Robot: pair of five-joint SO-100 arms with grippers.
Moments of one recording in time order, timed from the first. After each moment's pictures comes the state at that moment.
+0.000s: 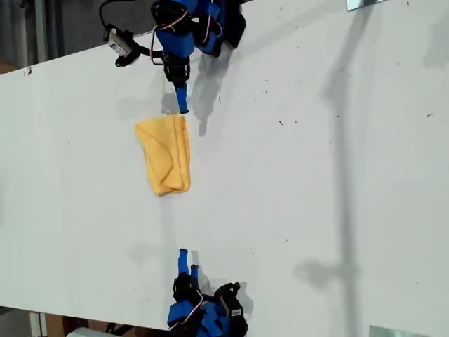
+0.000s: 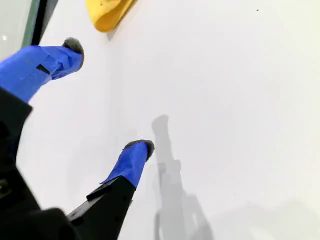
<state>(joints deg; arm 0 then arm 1) -37.7 198.2 176.1 75.1 -68.6 27.9 179.6 157.3 68.7 54.6</state>
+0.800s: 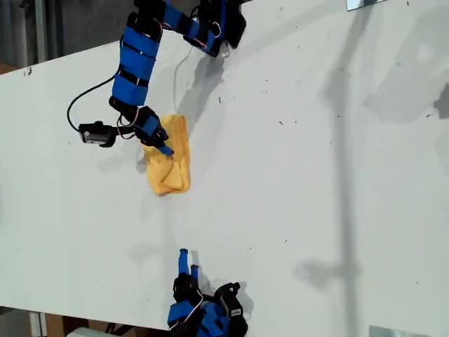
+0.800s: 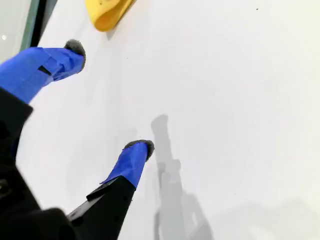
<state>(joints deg) -37.7 198.3 176.3 75.1 -68.6 32.9 81.7 91.3 63.0 41.7</state>
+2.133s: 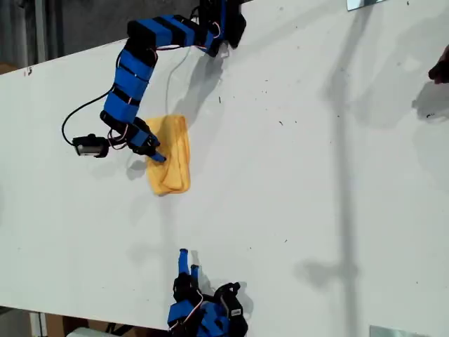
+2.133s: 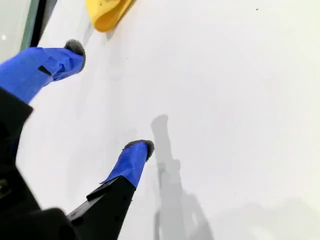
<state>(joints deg) -37.7 198.3 176.3 75.1 -68.6 37.5 60.6 66.5 70.6 35.8</state>
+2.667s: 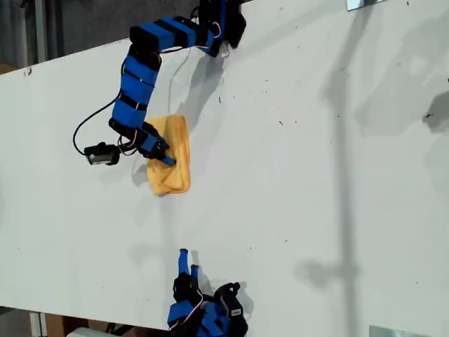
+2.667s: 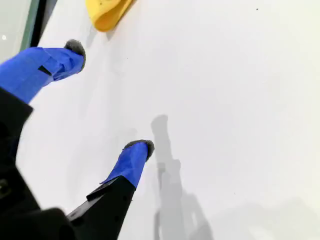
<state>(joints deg) -37.7 198.3 176.3 75.1 -68.6 33.1 59.4 66.5 71.3 35.8</state>
